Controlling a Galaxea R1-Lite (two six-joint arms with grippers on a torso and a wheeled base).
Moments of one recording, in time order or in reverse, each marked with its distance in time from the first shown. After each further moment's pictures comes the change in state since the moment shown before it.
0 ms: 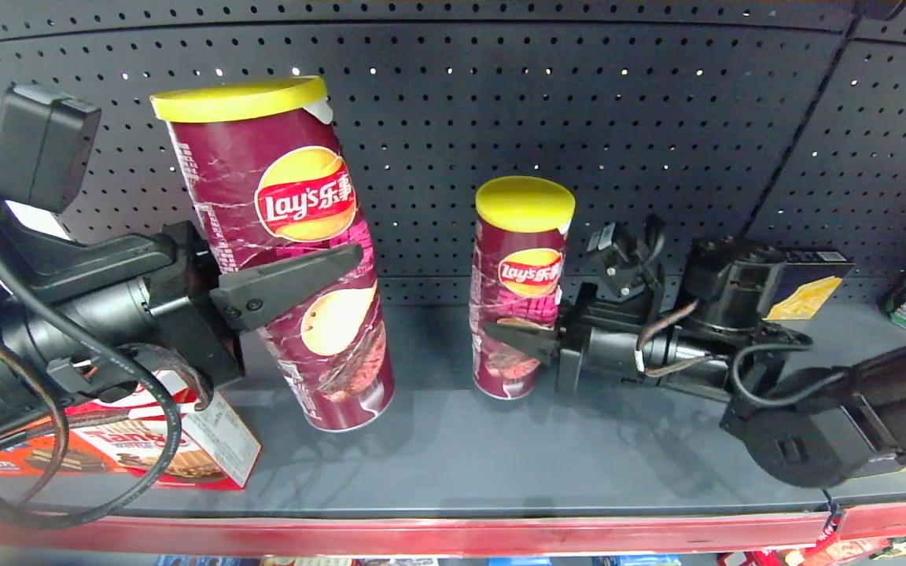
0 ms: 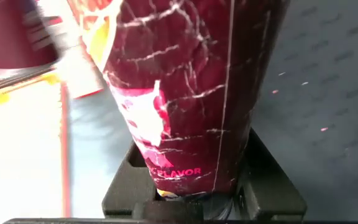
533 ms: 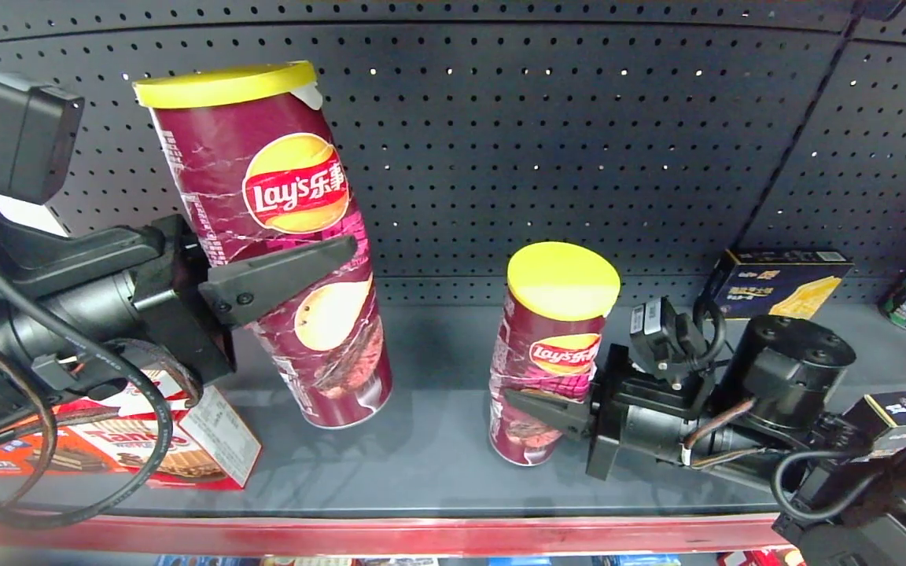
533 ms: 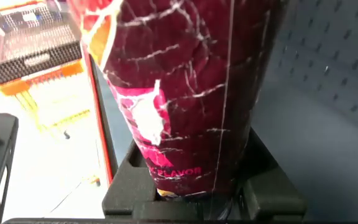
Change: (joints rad) left arm 0.000 -0.012 -0.006 0.000 0.002 -0.006; right arm 0.028 -0.022 0.328 -0.326 -0.018 0.009
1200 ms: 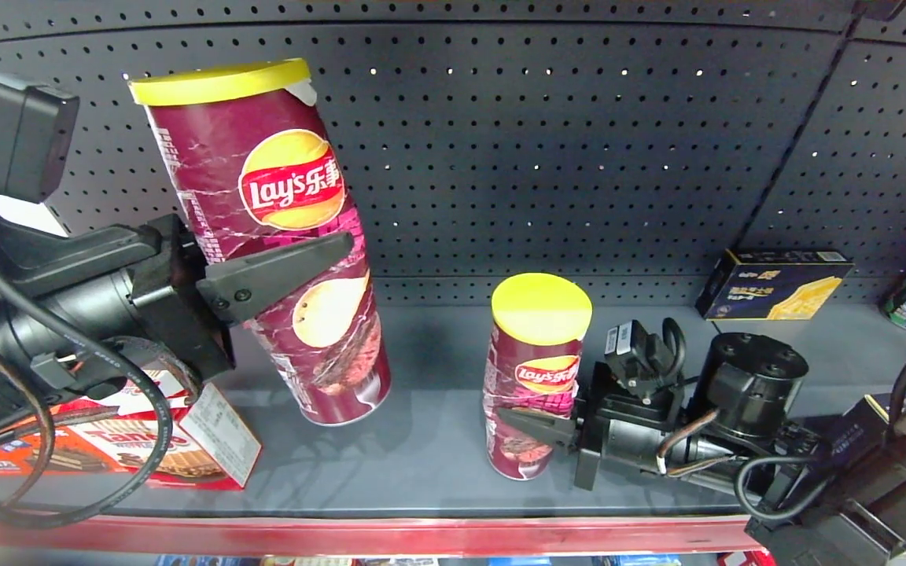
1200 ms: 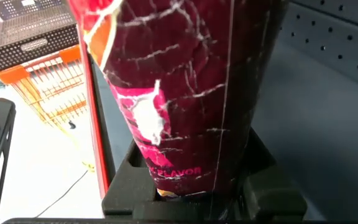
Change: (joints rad) left arm 0.001 0.000 0.007 -0.013 0.019 -0.010; right arm -0.007 0.085 -0.002 -0.027 0.016 -0.004
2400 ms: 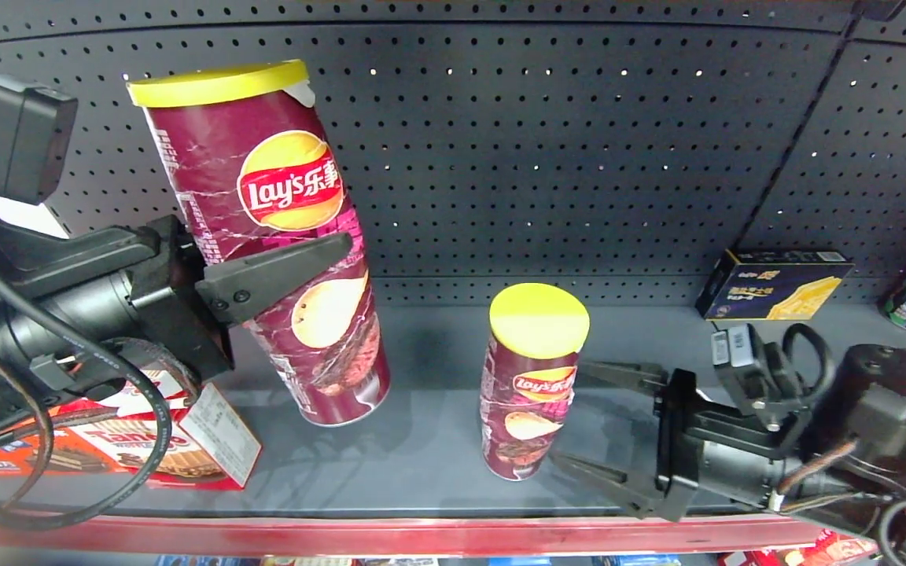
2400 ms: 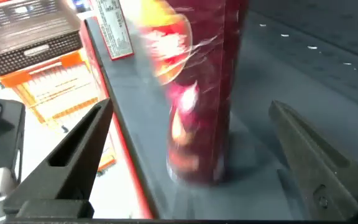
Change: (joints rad) left arm 0.000 -0.003 0.003 -0.002 0.002 0.000; right arm -0.048 -0.247 0.228 -0.009 -0.018 -0.007
